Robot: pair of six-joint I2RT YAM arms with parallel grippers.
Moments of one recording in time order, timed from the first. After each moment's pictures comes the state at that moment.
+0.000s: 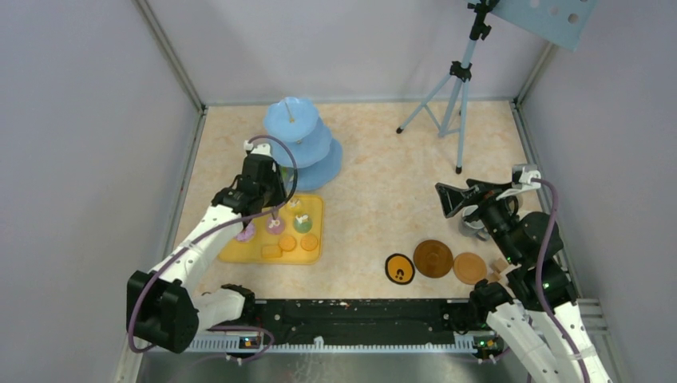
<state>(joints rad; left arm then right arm) -0.32 1.15 0.86 -0.47 -0.17 -0.40 0.36 0.36 0.66 -0.26 -0.01 0.41</state>
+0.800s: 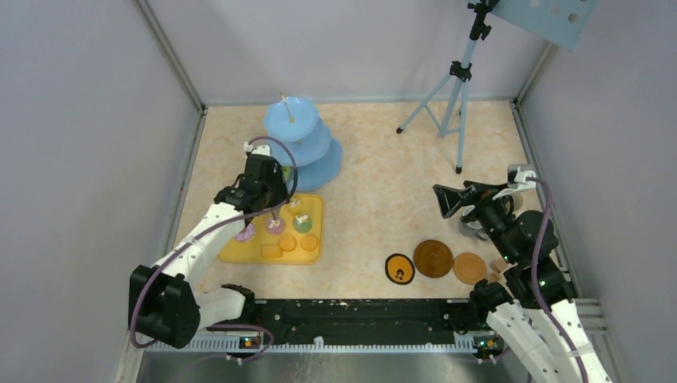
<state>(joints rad) -0.32 1.20 0.86 -0.46 -0.20 -0.44 0.36 0.37 0.63 -0.25 -0.01 0.41</state>
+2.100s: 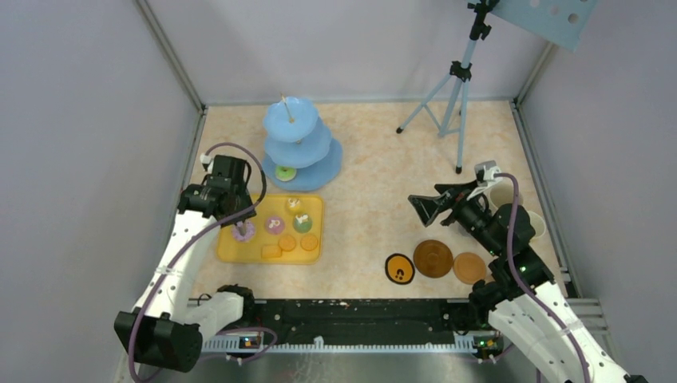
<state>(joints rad) -0.19 1.03 1.05 -1.08 -0.33 -0.50 0.45 0.47 0.53 -0.06 -0.17 0.40</state>
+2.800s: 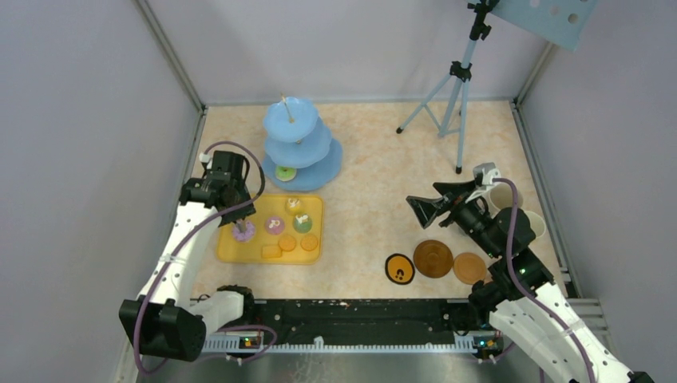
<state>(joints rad) -0.12 1.10 1.07 -1.08 -0.30 -0.50 0.52 0.46 0.52 -0.01 -0.13 0.36</state>
